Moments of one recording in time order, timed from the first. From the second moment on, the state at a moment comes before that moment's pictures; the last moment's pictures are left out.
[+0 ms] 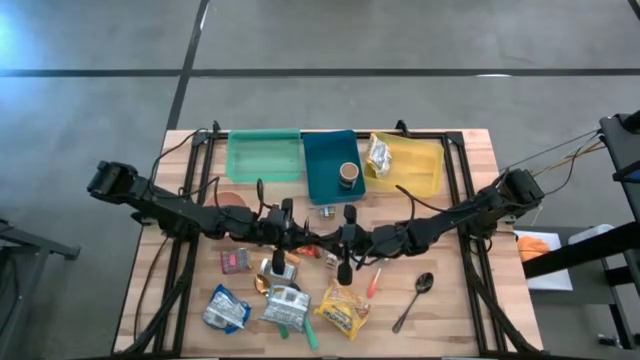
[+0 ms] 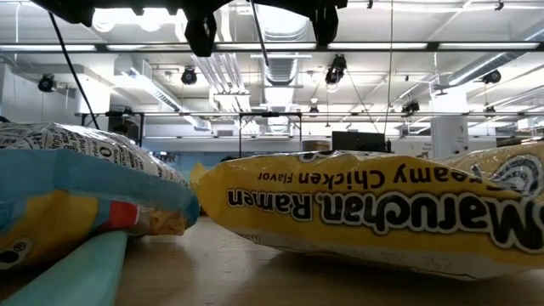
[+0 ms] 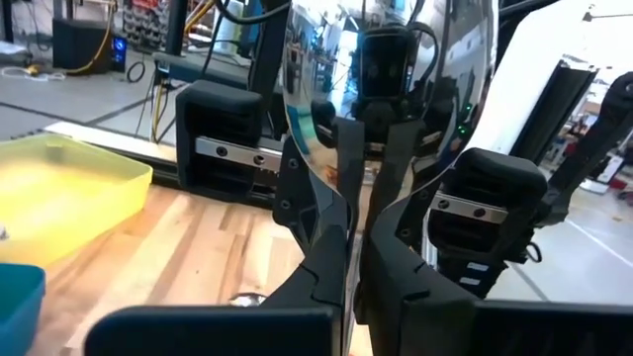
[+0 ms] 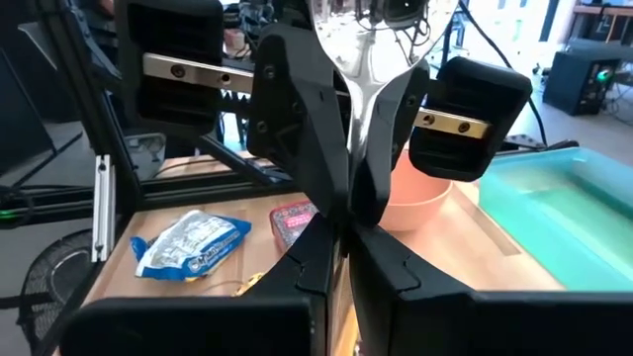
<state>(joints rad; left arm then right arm) -0.27 1.37 0.66 0.66 -0.16 -0.30 0.33 1.64 0.98 0.51 0.43 0.17</state>
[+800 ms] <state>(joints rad) -0.26 1.17 0.75 0.23 -0.35 -0.38 0.32 1.64 0.99 0.46 0.45 0.27</state>
